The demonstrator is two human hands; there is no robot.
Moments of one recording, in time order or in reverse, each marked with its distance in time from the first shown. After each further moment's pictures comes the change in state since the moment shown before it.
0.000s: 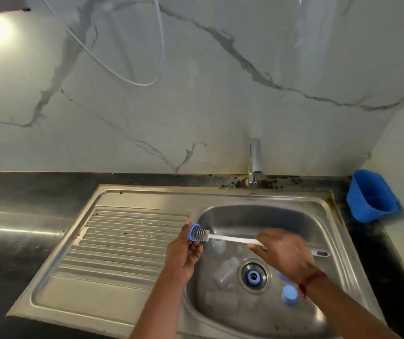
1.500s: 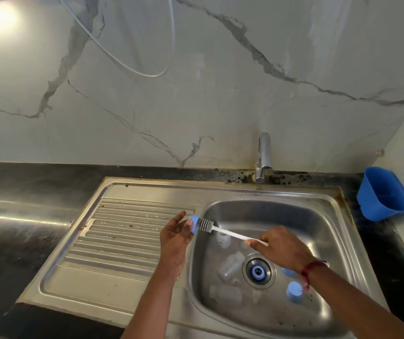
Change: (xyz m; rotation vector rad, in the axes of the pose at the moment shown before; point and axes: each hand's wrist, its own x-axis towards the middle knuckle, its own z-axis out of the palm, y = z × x) left_hand 0.019 0.014 -0.026 -0.004 -0.170 0.342; right_hand 0.017 -0.006 0.002 0.372 -0.581 0.294
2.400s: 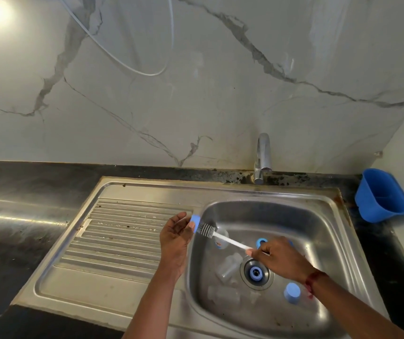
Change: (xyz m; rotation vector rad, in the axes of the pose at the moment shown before) left_hand 0.004 -0.009 0.003 0.041 -0.005 0.094; right_hand -0.011 0.009 0.019 0.248 -0.048 0.070
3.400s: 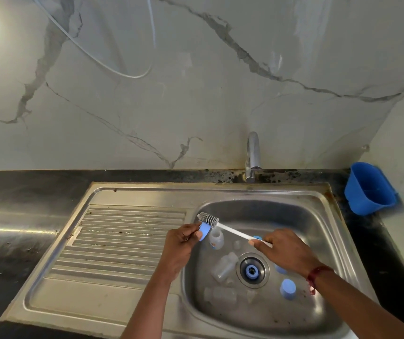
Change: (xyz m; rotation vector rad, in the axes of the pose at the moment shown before) left_hand -0.001 -0.001 0.002 0.680 -0.332 0.122; right_hand -0.004 0.002 -0.023 -0.162 0.120 0.054
